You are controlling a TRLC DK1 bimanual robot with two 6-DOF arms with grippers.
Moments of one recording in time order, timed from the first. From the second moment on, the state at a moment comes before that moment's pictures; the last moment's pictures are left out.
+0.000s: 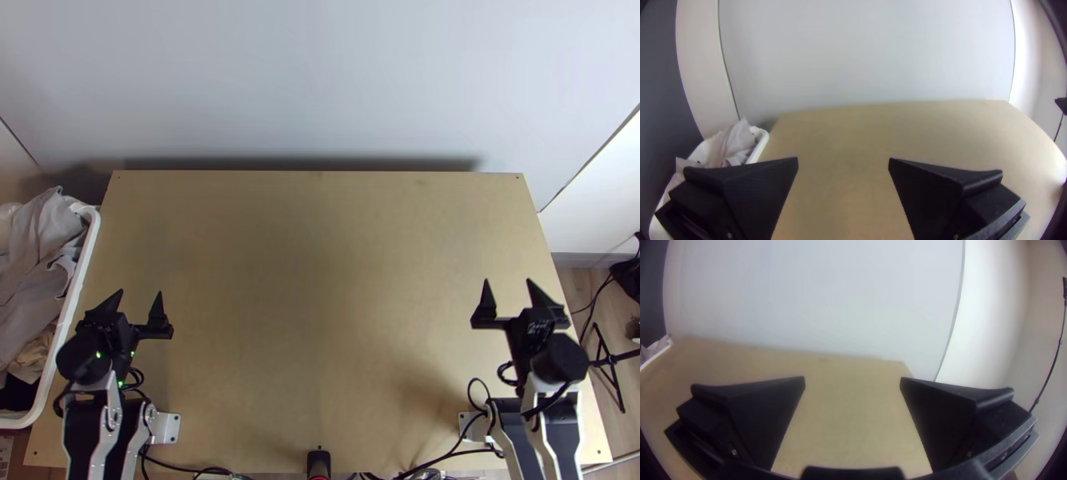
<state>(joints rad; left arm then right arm) 0.14 0.22 0.27 -0.29 0.05 0.13 0.01 0.26 0.31 -0.17 0.07 -0.08</state>
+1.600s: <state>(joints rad) 0.90 1.50 0.98 -0.51 0.06 0.20 0.07 0.87 1.34 -0.90 0.11 0.07</state>
